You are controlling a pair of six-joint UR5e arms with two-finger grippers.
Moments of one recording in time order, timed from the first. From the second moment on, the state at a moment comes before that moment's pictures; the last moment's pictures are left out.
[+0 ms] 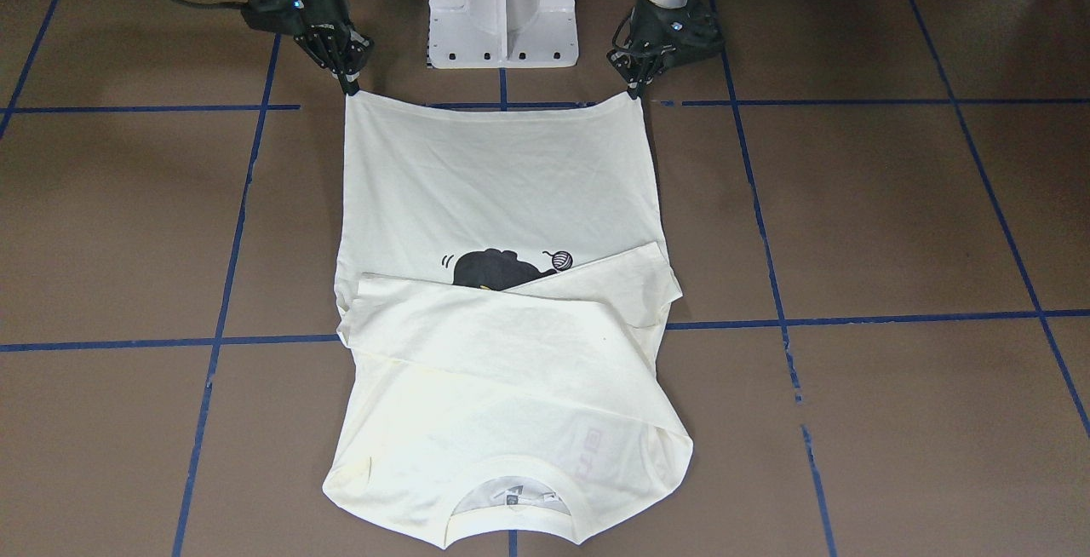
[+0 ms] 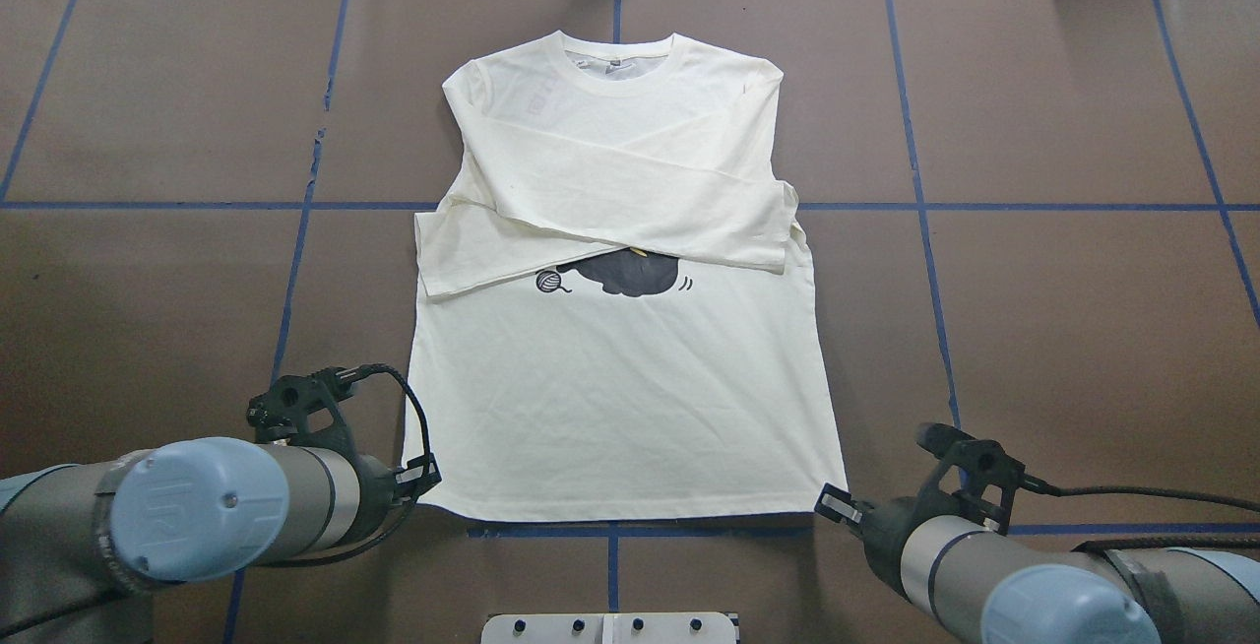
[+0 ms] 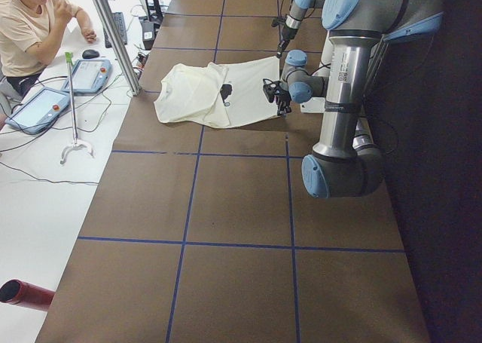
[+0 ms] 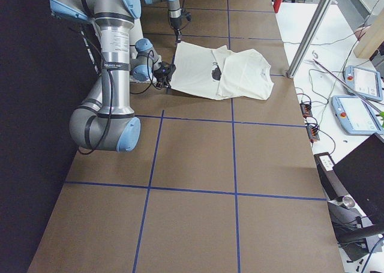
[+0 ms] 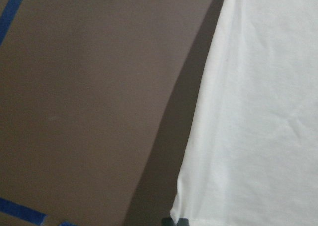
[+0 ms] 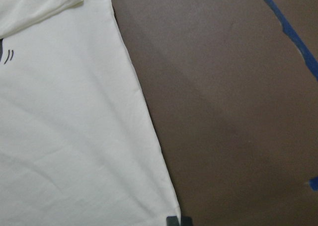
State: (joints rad) left arm -0.22 -1.76 -2.19 -1.65 -1.63 -1.81; right arm 0.02 -1.61 2.27 -1.33 1.30 1.99
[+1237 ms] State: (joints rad) left arm -0.42 -2.00 -2.07 -1.60 -1.65 -1.65; right arm 0.37 -1.36 2.16 -1.38 1.51 1.77
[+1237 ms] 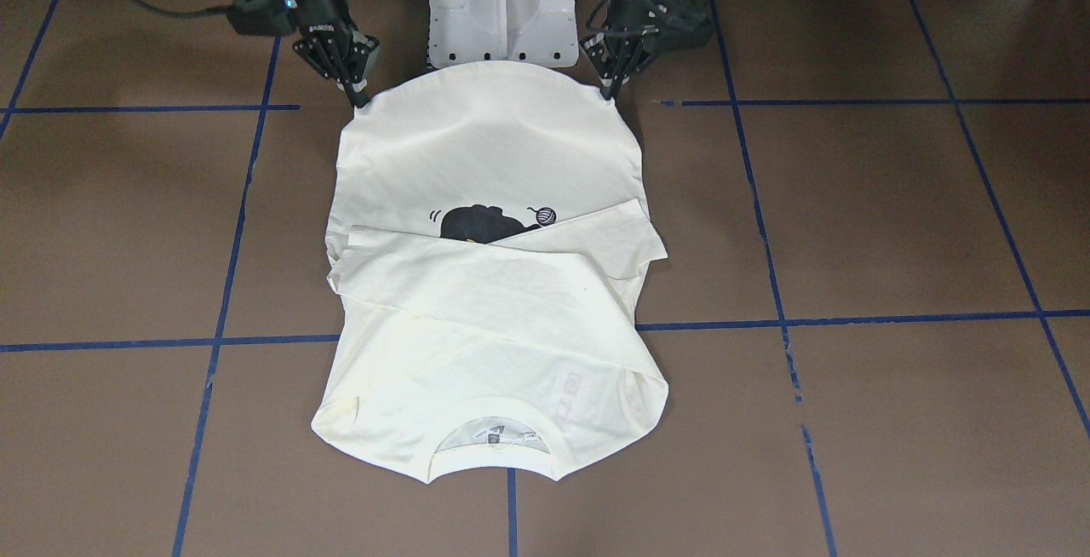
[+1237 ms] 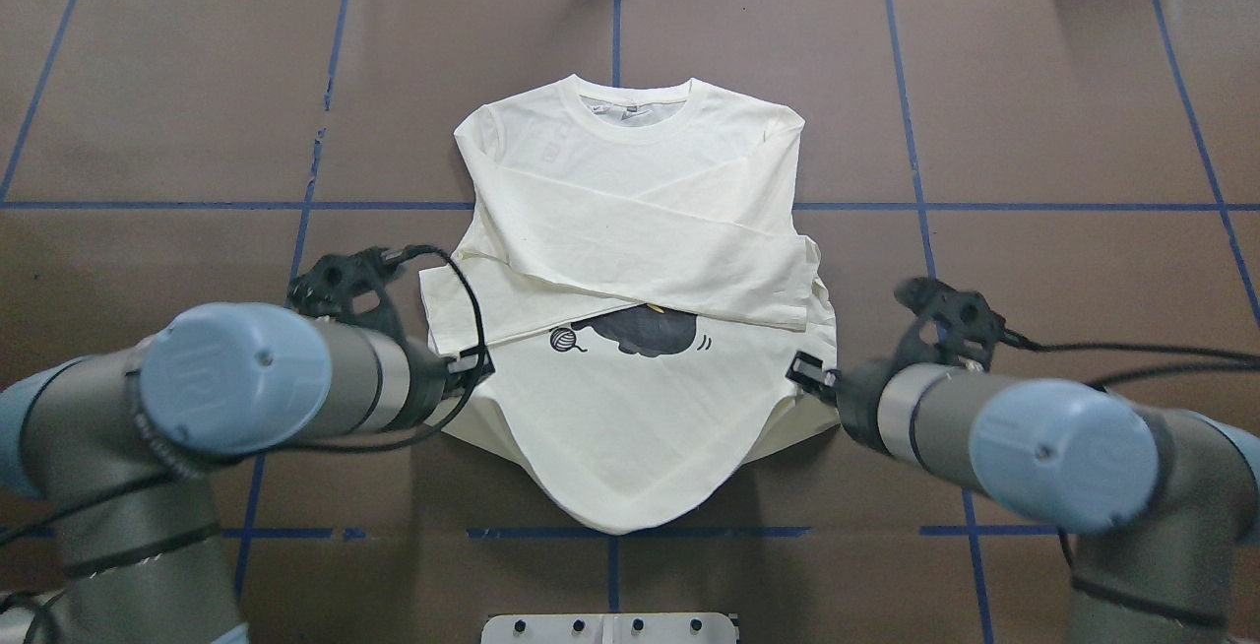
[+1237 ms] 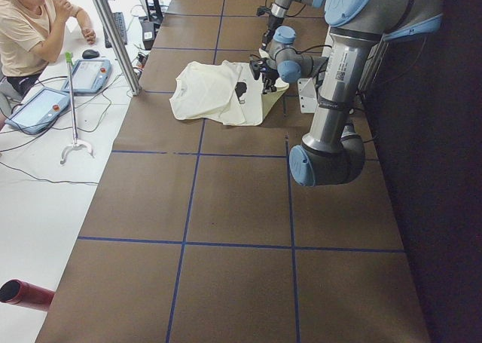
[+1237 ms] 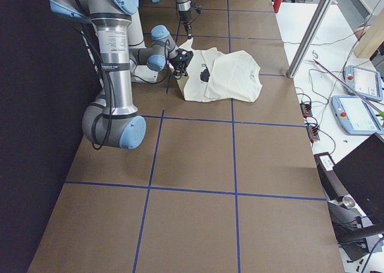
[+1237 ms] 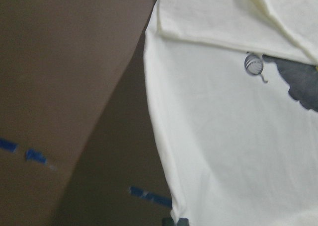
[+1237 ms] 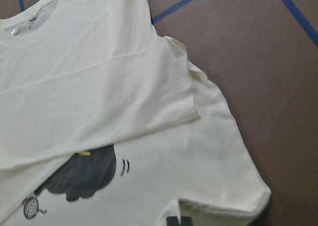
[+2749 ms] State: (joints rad) left arm -0.73 -2.24 -1.22 -2.23 -1.64 -1.53; right arm 0.79 -0.81 1.18 -1.21 1.66 1.46
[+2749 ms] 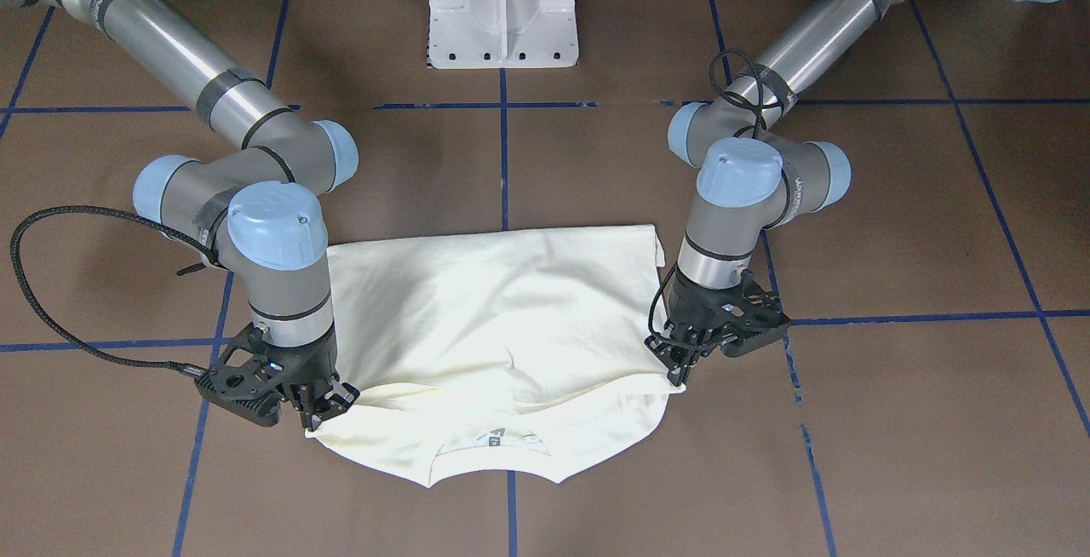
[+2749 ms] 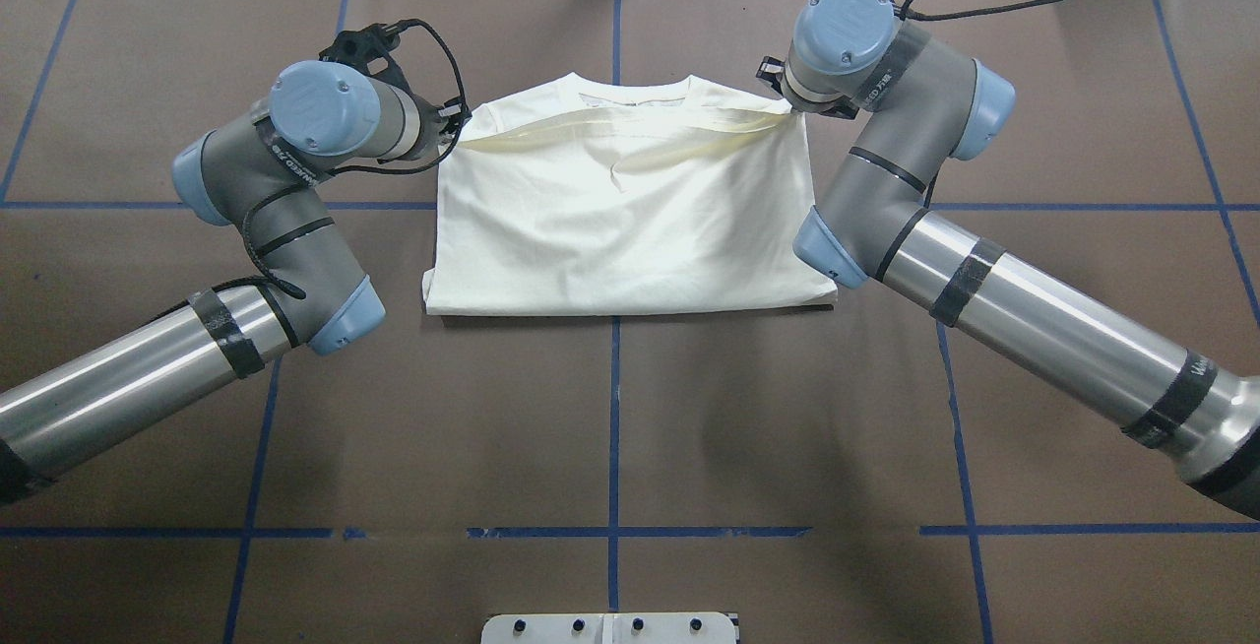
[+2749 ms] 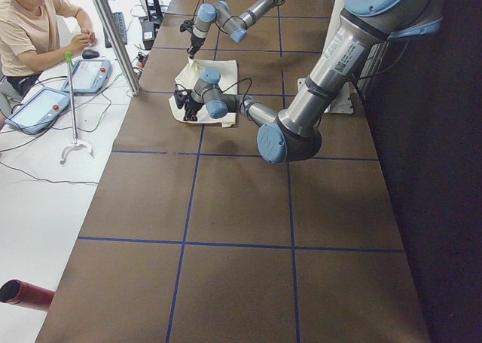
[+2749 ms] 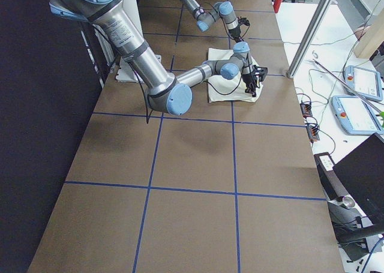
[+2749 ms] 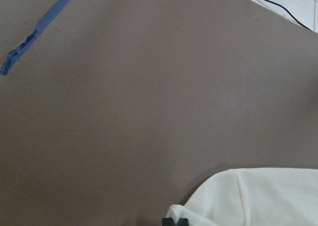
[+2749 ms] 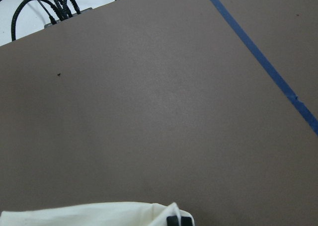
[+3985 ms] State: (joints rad) left arm -0.74 -2.17 -1.40 -2.33 -1.70 -1.54; right arm 0.65 -1.14 1.68 -1.21 1.75 1.65
